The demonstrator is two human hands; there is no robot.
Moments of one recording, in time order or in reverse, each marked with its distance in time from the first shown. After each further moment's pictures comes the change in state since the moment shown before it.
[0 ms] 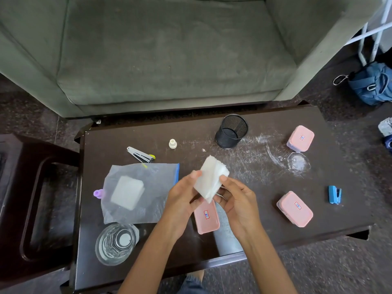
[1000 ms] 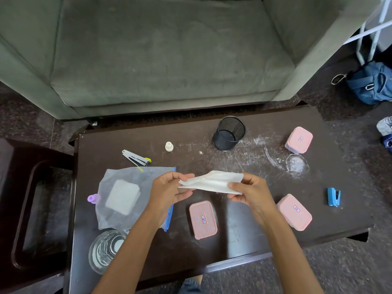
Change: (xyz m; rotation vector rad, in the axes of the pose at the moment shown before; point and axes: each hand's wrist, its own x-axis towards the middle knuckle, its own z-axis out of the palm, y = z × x) left_hand 0.025 0.031 -0.013 0.261 0.134 0.032; right_hand 0.045 -0.032 -0.039 -0.475 0.028 0.001
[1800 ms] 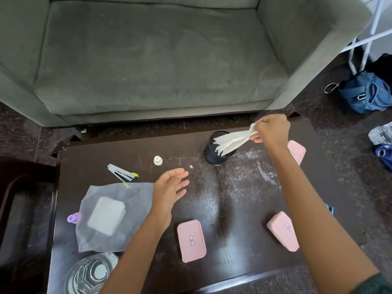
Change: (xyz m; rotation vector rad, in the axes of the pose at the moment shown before) left_hand 0.042 0.006 0.038 -0.104 0.077 0.020; right_hand 0.122 -0.136 -0.029 -0.558 0.484 -0.362
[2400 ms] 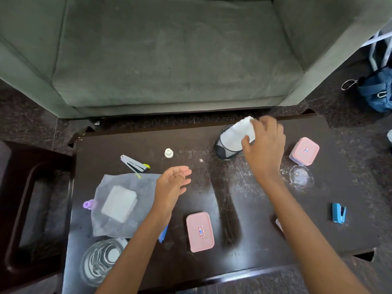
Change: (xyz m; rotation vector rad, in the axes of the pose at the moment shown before) left_hand -0.022 0.006 -0.020 0.185 0.029 0.078; right_hand -0.068 0.020 0.031 -0.559 0.206 -0.602
